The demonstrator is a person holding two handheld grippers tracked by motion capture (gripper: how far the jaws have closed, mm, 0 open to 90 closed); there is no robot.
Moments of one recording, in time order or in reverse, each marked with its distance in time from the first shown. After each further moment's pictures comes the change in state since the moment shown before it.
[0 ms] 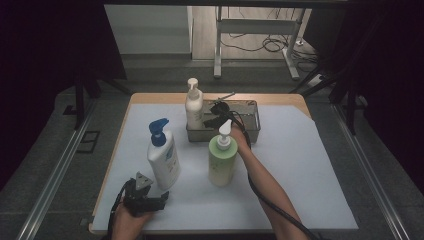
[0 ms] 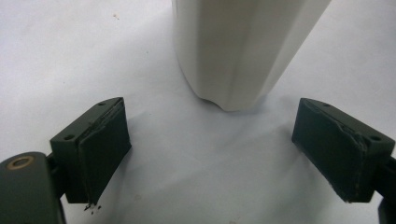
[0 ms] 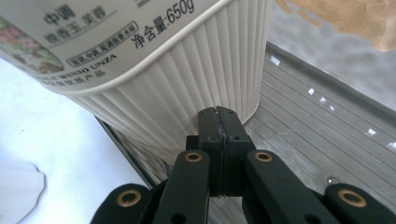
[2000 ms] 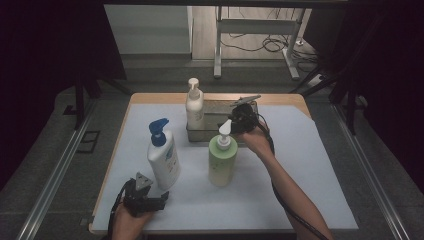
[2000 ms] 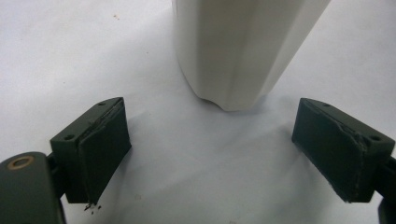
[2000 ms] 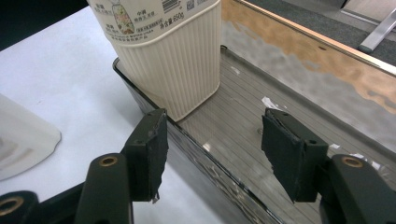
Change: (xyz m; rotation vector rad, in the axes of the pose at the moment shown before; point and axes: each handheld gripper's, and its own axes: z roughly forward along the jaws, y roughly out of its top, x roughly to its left) left arm 0.000 0.000 0.000 -0.003 0.001 0.001; right arm 0.000 -0.026 -0.086 -0.101 -0.087 -0.080
